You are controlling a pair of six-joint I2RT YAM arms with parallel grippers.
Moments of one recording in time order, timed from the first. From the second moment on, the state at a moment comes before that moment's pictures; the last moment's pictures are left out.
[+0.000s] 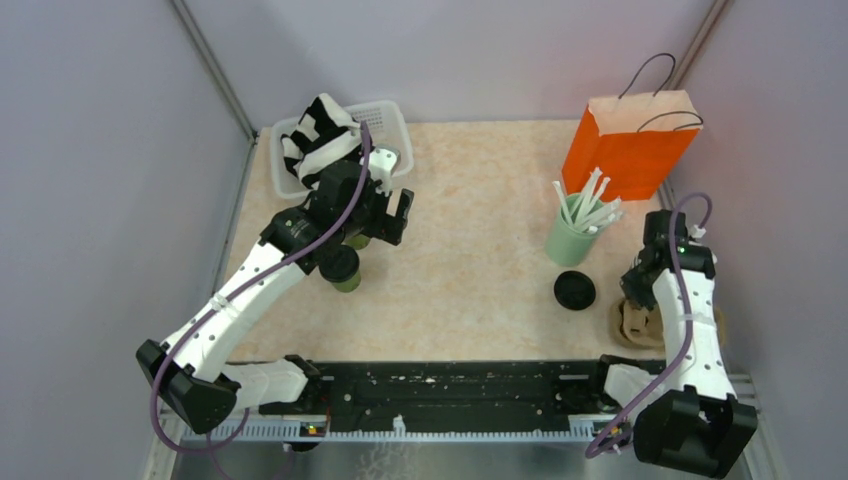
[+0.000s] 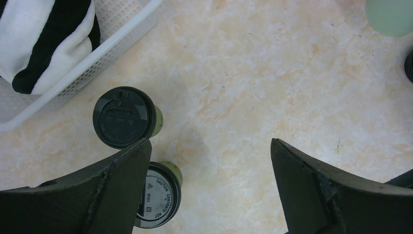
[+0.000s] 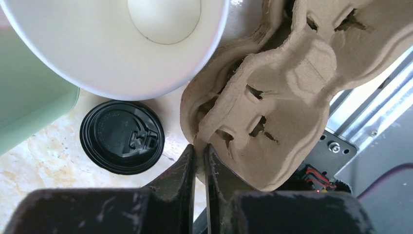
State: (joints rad) left arm -0.63 1.19 1.30 -0.70 -0.15 -0.07; right arm -0.22 0.98 0.87 -1.12 0.30 0.79
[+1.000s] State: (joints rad) left arm -0.62 1.34 1.49 -0.71 -0.07 -0.12; right arm -0.22 0.97 1.64 -1.44 0.35 0.59
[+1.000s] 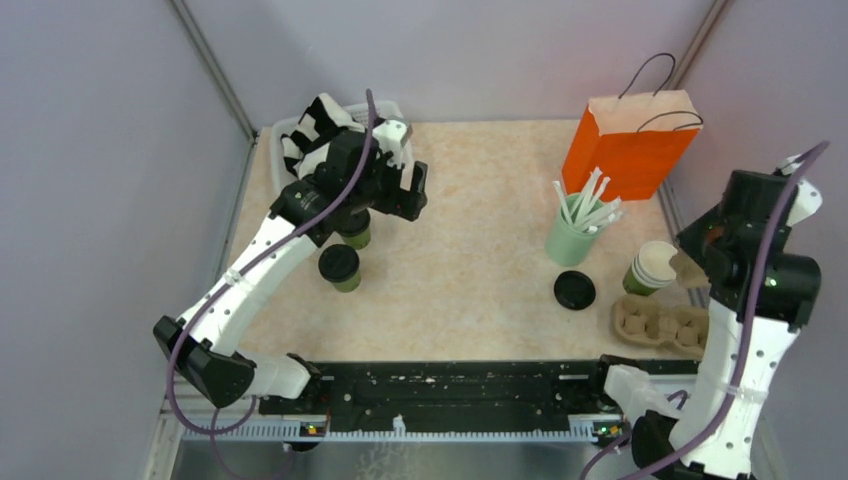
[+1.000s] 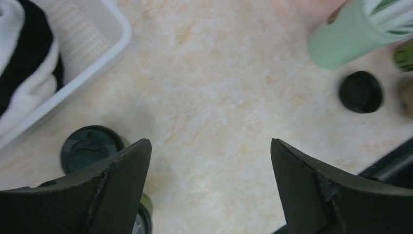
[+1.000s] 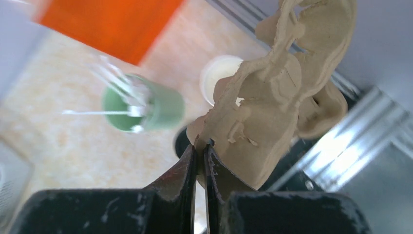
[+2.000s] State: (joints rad) left arm -0.80 1.33 1.57 -0.30 0.26 -0.56; right arm 0.56 1.38 1.77 -0.73 0.12 1.06
